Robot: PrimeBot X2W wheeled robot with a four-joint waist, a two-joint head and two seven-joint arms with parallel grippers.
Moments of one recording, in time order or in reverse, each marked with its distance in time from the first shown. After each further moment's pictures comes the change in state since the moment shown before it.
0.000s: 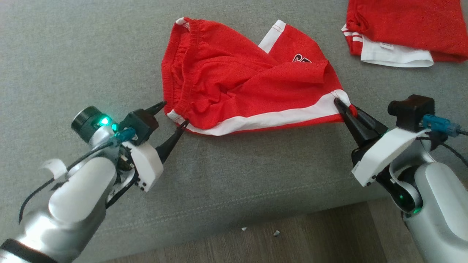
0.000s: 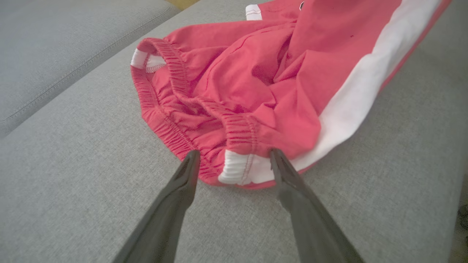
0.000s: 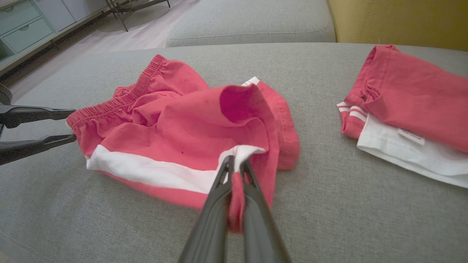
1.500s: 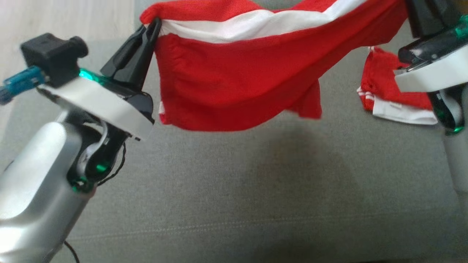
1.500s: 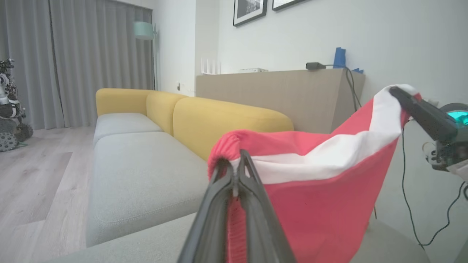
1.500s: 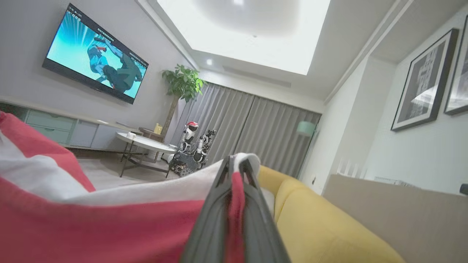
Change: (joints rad) left arm 0.012 0.045 0.257 -0.549 -0.466 0.232 0.115; right arm -0.354 -0.048 -0.069 -0.024 -0.235 0.000 -0.309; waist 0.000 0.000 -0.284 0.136
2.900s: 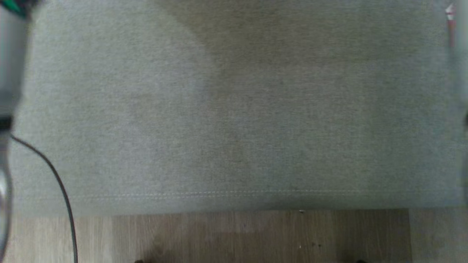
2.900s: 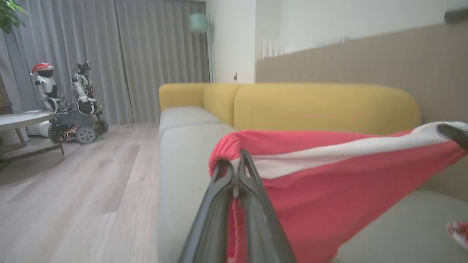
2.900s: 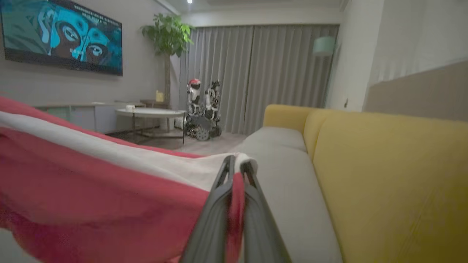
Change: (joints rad) left arm -0.662 -0.116 0.044 0.615 0.160 -0.150 -0.229; right arm -0.672 0.195 -0.024 0.661 -0.062 0.000 -0.166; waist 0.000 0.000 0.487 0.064
